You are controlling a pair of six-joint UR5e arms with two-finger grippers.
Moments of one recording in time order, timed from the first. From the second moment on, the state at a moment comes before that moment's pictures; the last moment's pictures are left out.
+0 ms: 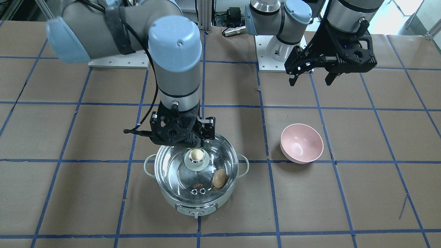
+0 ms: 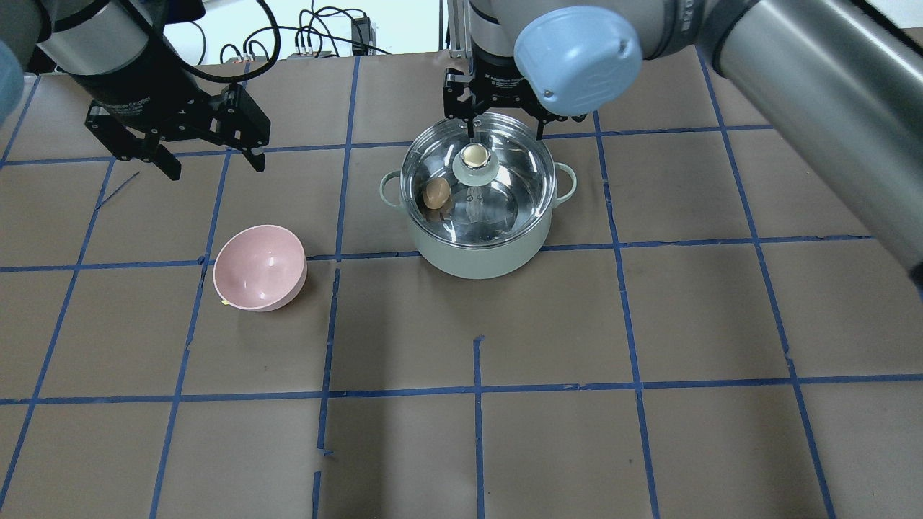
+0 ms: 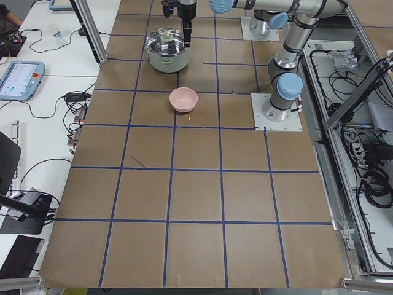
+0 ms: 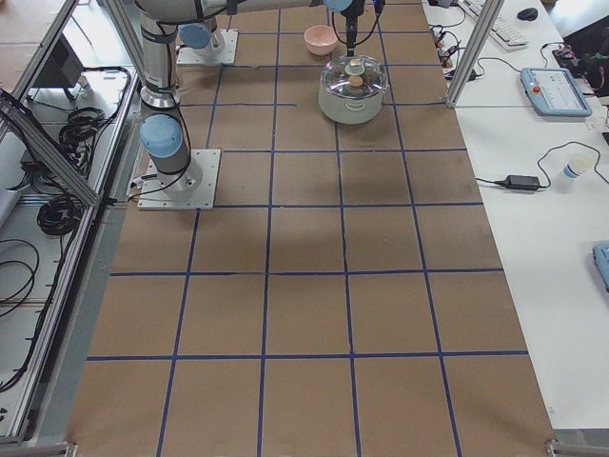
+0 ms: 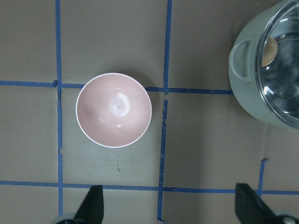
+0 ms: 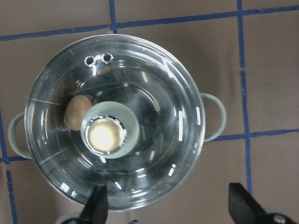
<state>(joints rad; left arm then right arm) -1.53 -1.55 -1.53 -1.62 1.57 -0.02 1.82 -1.35 1.36 -1.68 -1.60 0.31</state>
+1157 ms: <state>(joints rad) -1.53 -1.54 -1.52 -1.65 1.59 -0.01 1.69 -1.56 1.53 -1.65 -1.60 0.15</state>
